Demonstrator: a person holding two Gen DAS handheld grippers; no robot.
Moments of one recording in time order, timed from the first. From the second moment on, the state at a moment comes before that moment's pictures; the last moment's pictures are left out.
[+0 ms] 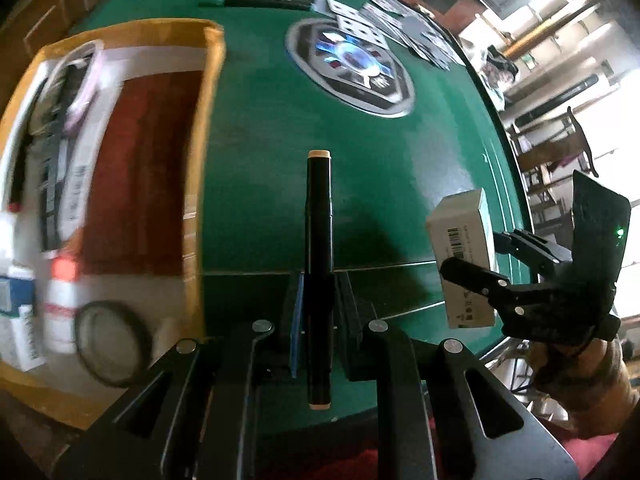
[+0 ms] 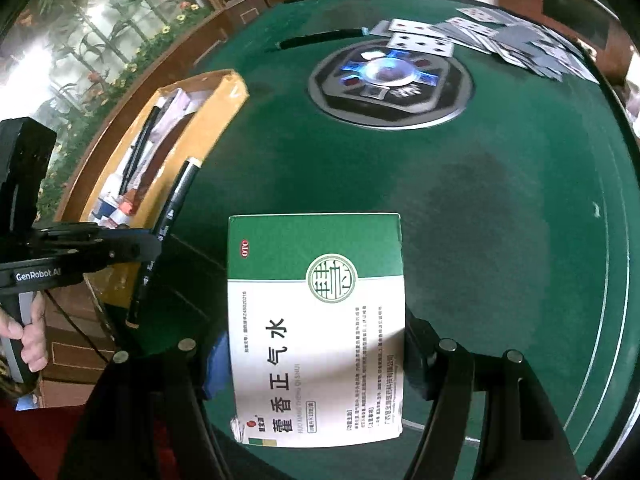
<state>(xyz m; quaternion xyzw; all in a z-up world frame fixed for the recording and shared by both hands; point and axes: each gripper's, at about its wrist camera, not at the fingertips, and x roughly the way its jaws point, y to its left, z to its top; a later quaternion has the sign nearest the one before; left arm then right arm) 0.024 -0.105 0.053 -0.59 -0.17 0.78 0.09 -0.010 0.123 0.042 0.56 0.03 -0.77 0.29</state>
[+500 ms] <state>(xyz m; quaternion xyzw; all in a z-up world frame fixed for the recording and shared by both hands) 0.067 -0.176 0.071 -0.57 -0.18 0.80 0.02 -0.008 0.060 0.059 0.55 0.06 -0.77 0.33</state>
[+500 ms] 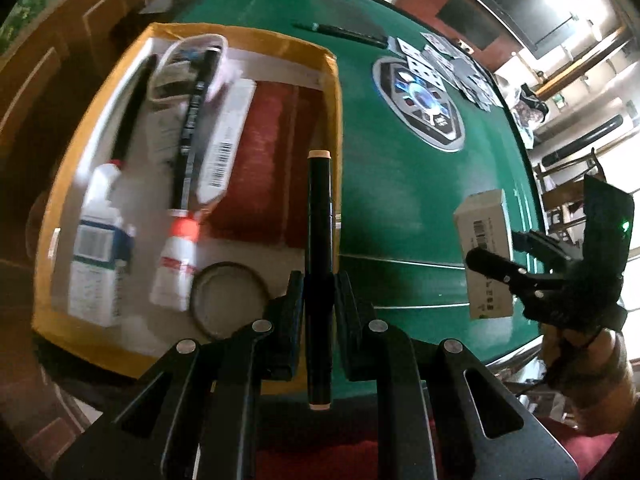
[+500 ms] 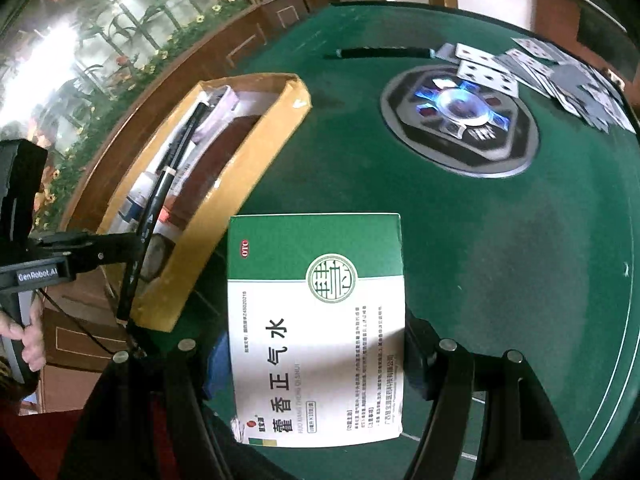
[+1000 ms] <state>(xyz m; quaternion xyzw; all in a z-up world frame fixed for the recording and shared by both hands) 0.092 -0.221 0.073 -0.57 -0.17 0.81 -0.01 0.001 -0.004 0.072 0.53 0.07 -0.76 0.36</state>
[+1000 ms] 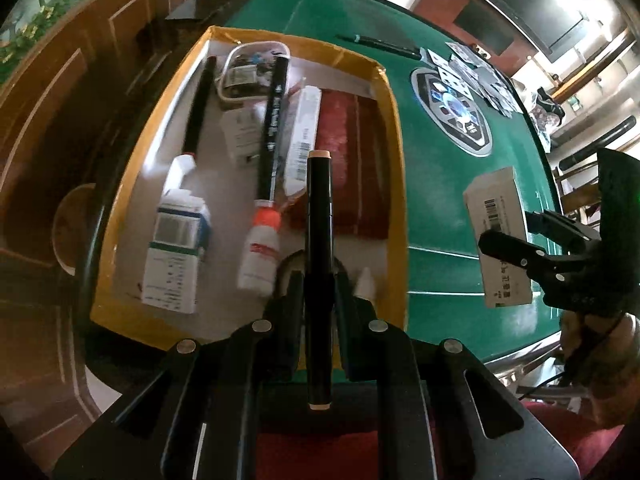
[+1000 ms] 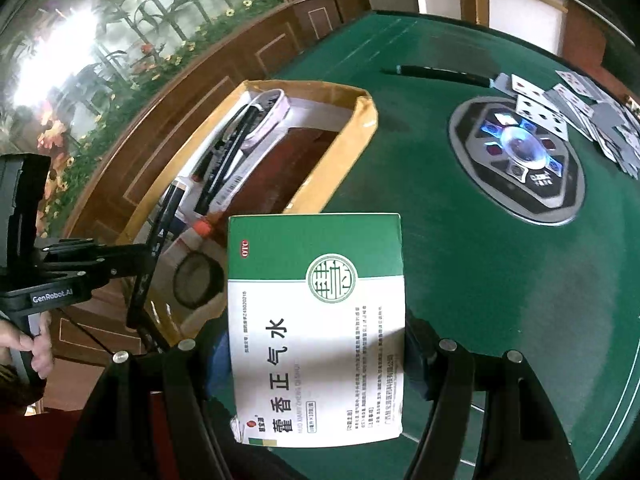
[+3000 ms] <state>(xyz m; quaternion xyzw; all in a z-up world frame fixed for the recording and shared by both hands) -0.006 -0.323 0.028 -0.61 -0.13 0.78 0.02 0.042 -0.223 0.034 0.57 0.19 -0.65 0.46</state>
